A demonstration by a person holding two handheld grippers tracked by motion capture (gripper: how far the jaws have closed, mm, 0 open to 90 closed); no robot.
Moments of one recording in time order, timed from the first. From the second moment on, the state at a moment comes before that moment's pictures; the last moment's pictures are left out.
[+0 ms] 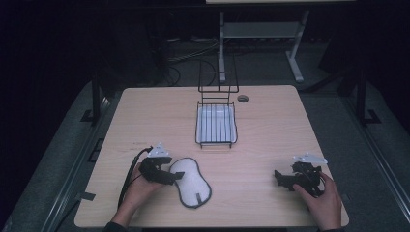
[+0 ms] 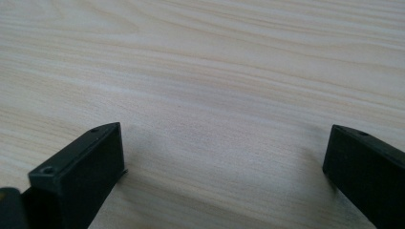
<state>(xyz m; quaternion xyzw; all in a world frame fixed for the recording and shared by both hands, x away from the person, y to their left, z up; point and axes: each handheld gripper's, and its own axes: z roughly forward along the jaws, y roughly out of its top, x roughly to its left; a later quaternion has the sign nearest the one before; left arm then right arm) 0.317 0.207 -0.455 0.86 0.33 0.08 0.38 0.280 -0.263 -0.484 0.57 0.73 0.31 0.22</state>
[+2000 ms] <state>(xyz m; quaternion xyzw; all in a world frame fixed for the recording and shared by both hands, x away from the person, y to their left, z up) 0.348 0.200 -0.449 0.89 0.29 0.05 0.34 0.280 -0.263 -0.484 0.57 0.73 0.31 0.22</state>
